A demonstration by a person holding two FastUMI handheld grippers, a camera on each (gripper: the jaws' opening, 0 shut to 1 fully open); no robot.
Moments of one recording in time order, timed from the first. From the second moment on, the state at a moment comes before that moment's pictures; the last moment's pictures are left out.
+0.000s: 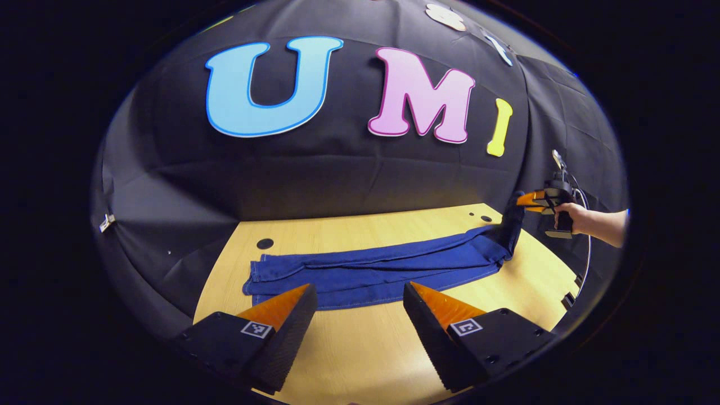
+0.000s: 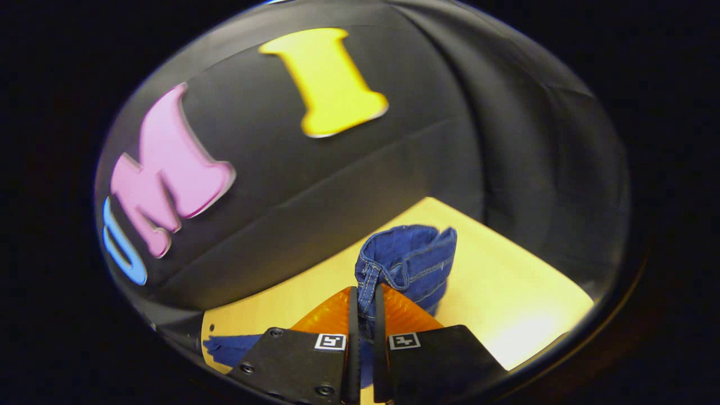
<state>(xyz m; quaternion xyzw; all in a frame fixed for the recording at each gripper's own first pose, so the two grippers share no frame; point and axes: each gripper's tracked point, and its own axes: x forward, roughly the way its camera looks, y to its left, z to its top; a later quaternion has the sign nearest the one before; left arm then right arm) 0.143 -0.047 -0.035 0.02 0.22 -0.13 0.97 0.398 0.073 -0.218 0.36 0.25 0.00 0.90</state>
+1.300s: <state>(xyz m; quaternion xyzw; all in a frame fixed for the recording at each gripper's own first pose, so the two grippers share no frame) 0.330 0.161 -0.188 -0.12 0.45 0.07 0.88 0.190 0.165 -0.161 0.31 0.33 0.27 0.85</state>
